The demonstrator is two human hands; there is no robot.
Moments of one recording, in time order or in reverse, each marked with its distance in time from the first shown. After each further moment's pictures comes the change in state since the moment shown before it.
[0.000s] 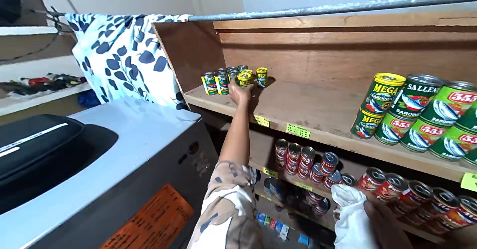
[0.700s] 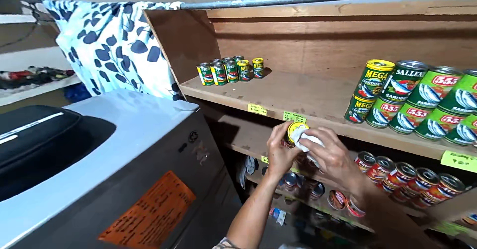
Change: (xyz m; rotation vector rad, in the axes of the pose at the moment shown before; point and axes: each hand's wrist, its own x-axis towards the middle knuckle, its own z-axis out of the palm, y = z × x) left_hand -0.269 -0.010 -0.031 -0.505 -0.255 0.549; right_hand 0.105 -0.038 0.059 -0.765 -0.056 -0.724
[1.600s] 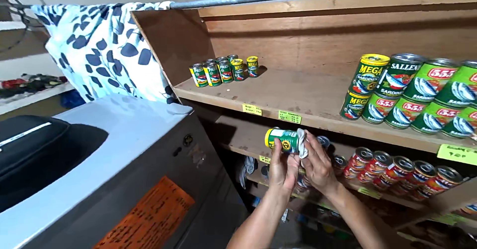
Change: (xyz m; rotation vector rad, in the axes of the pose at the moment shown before) left_hand -0.016 0.057 0.013 -1.318 0.345 -0.968; right_hand -0.050 0.003 0.061 0.102 0.297 0.091
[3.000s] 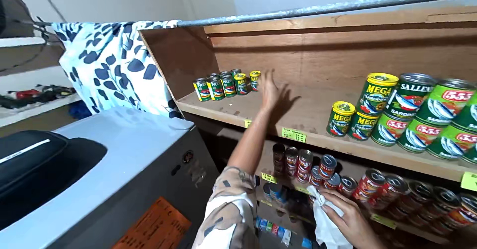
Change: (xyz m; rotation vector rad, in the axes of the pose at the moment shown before) left_hand 0.248 0.093 0.091 1.874 -0.178 0.839; right_hand -0.065 0.015 -0.051 0.193 -0.348 0.398
